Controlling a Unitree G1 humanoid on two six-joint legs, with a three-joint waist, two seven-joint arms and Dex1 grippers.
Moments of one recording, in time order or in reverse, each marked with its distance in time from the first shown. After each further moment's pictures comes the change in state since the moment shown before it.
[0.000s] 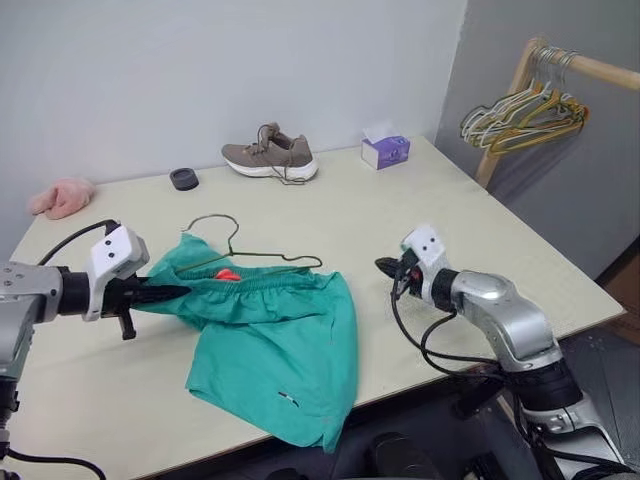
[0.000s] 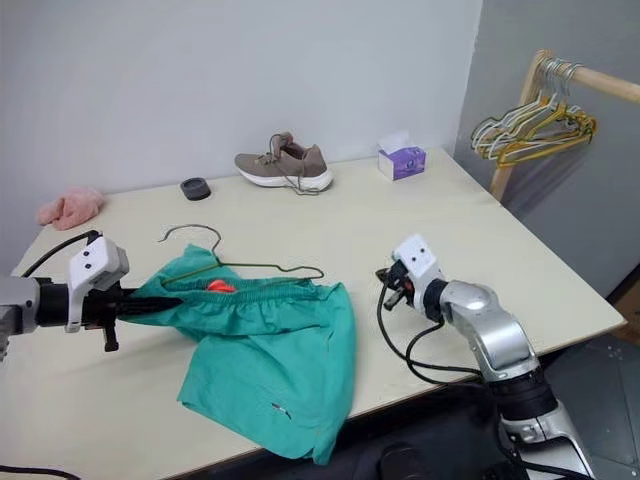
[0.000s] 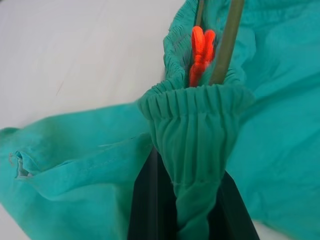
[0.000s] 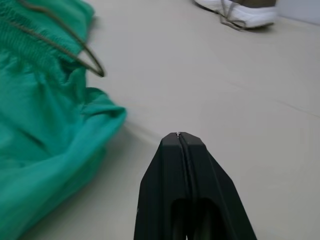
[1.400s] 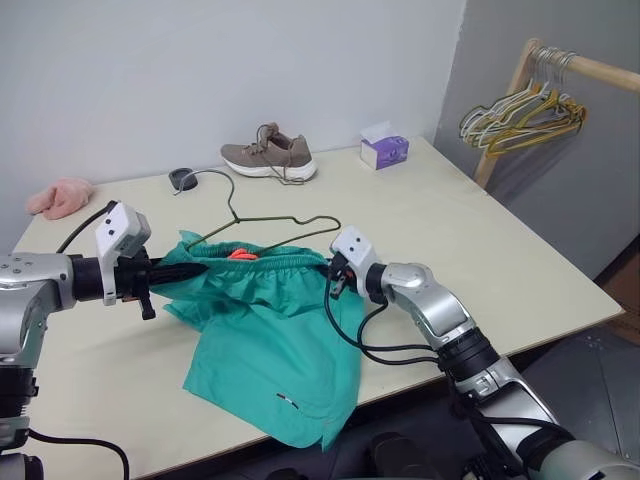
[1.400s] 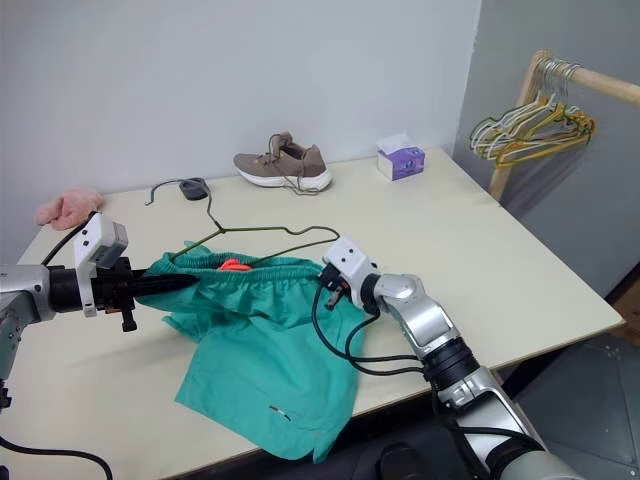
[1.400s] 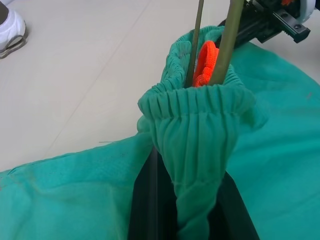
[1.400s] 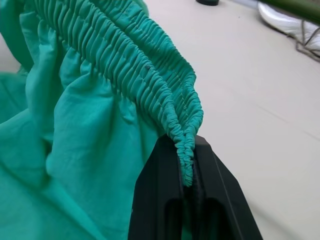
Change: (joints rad) left arm -0.056 -0.043 0.031 -0.057 -0.115 0.122 0.041; right arm -0.229 0.281 0.131 0.428 -0.157 -0.210 -0.026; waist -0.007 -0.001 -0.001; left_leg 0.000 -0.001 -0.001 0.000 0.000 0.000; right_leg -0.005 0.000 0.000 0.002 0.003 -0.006
